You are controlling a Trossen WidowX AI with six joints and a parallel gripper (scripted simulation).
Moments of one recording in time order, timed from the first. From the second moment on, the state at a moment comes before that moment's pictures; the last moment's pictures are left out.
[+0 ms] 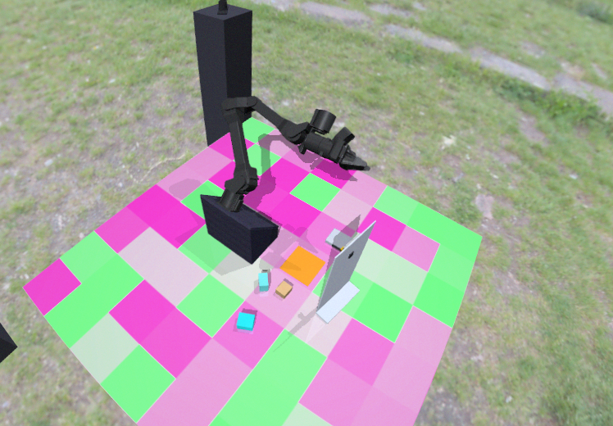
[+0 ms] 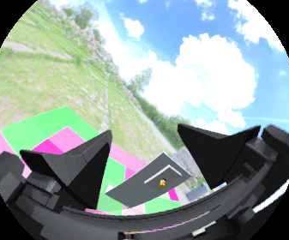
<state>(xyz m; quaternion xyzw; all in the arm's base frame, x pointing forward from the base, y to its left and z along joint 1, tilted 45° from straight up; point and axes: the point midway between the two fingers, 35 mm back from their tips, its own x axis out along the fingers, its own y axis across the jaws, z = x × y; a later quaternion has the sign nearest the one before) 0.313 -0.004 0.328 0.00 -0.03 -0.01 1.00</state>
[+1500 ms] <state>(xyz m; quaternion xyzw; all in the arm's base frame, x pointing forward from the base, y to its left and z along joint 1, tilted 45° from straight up) 0.276 -0.037 0.118 -0.36 0.21 -0.11 0.90</state>
